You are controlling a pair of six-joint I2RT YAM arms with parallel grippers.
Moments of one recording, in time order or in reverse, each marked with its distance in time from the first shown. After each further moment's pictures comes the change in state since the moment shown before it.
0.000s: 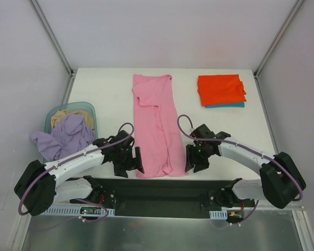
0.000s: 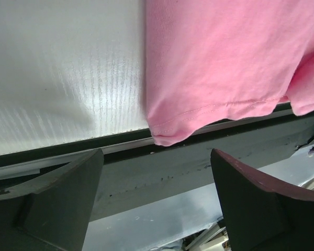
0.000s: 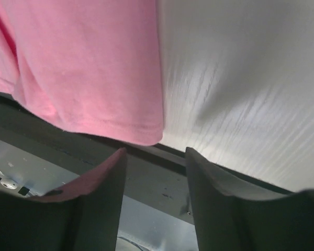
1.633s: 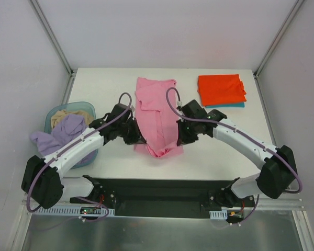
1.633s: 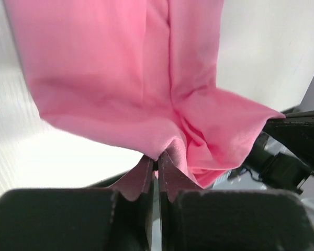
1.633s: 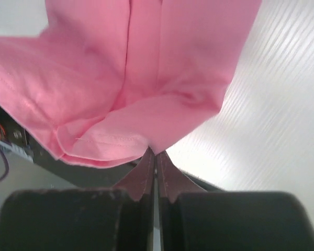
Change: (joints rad) left arm 0.134 0.096 0.288 0.130 0.032 0.063; right arm 0.095 0.120 0.456 -0.116 0.161 -0.057
